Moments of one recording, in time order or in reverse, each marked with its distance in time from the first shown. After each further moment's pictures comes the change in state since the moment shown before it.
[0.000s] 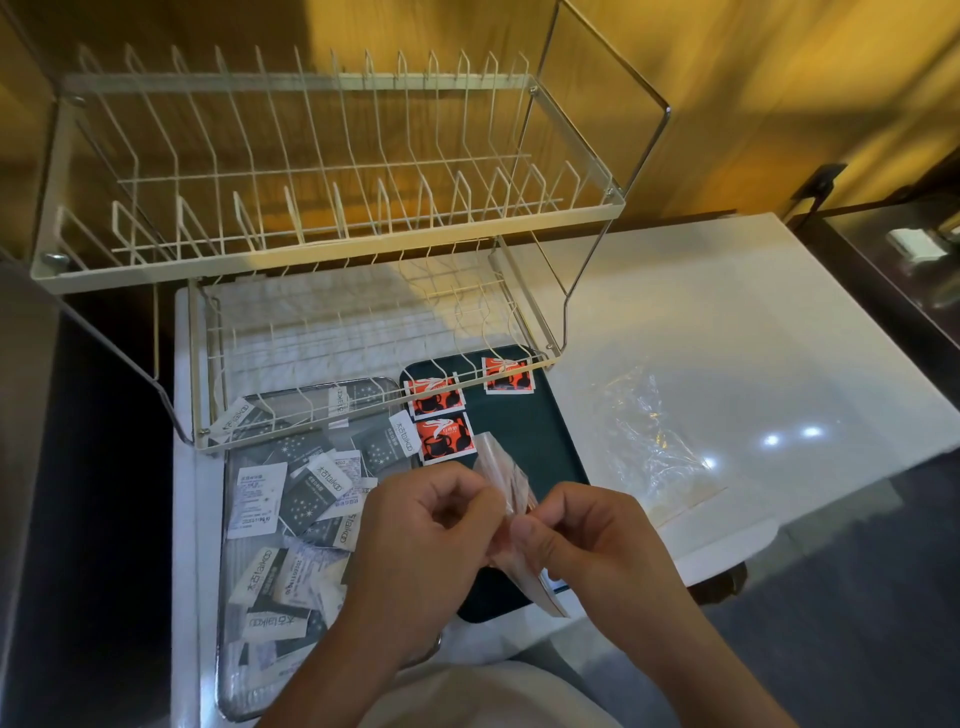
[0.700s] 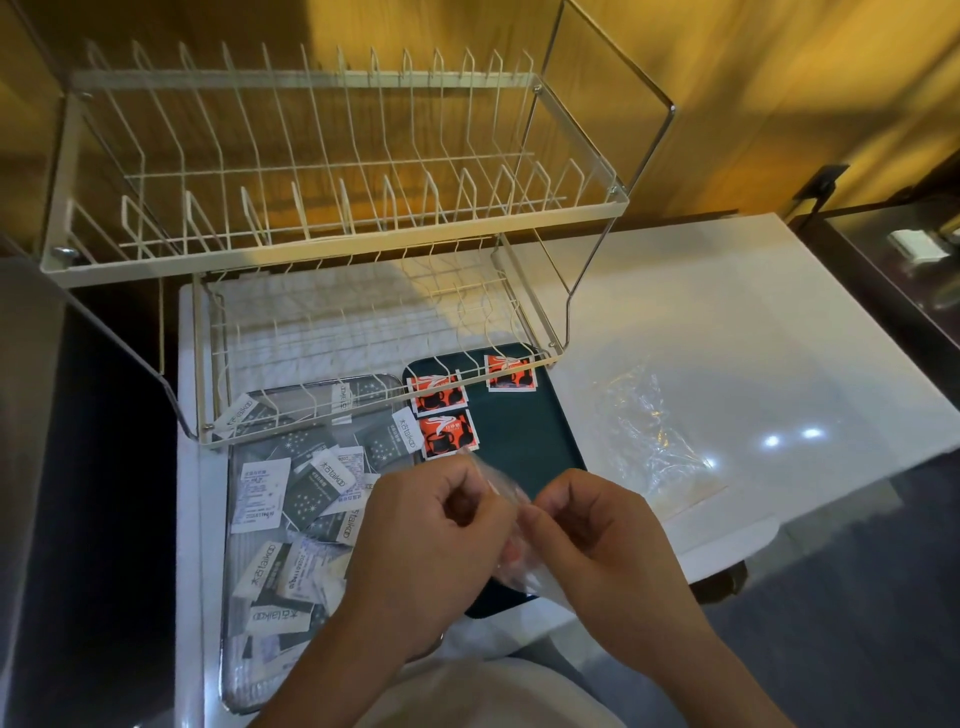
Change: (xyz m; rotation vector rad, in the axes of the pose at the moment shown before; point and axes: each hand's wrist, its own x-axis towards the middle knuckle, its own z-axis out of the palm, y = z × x) left_hand -0.005 0.011 -0.002 0.218 0.016 0.124; right_hand -0.008 -0.013 0.005 -0.211 0.082 -0.071
